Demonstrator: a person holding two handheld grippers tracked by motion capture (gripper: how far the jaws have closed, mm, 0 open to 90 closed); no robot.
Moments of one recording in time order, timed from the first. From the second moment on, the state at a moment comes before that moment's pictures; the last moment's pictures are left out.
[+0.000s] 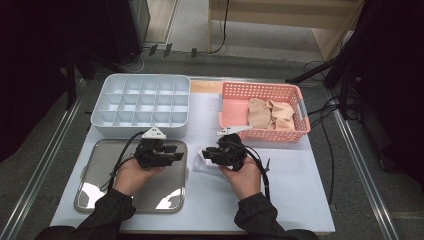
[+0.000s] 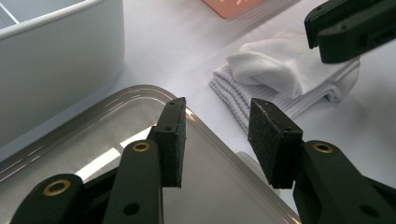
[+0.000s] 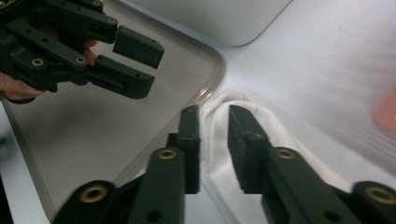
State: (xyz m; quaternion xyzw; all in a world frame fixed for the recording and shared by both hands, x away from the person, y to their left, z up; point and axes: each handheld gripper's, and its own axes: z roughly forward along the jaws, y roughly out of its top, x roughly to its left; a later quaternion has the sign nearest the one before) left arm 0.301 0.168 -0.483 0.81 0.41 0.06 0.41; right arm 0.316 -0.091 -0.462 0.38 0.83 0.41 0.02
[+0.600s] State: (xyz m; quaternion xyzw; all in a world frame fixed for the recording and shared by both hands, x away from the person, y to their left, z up) left arm 0.301 0.168 -0.484 0.82 0.41 0.07 0.41; right arm 0.329 -0.069 -0.496 0.39 0.85 0.36 0.01
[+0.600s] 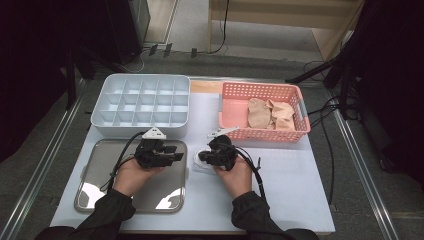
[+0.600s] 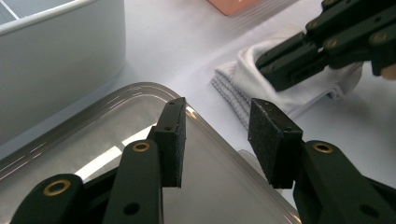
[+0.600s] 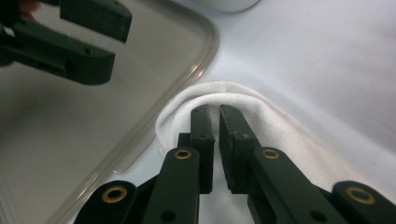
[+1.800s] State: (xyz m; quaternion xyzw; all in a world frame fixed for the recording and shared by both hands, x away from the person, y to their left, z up) left arm 0.308 0.123 -0.476 0.84 0.36 0.04 0.41; right arm 0.310 -0.150 -0.471 0.45 0.80 0.39 0.06
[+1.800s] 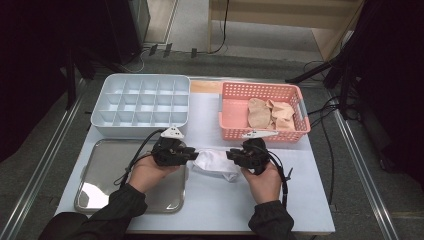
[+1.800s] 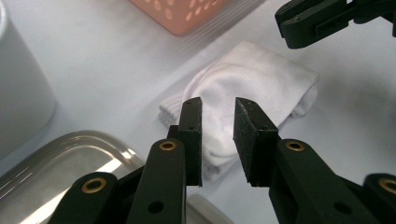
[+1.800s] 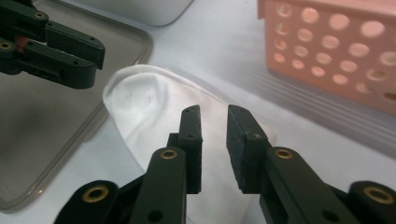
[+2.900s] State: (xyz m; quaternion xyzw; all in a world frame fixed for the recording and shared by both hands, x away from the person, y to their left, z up) left arm 0.320 0.104 -0.505 0.86 0.35 0.01 0.38; right arm 0.299 -0.143 -0.513 0.49 0.80 0.33 0.08
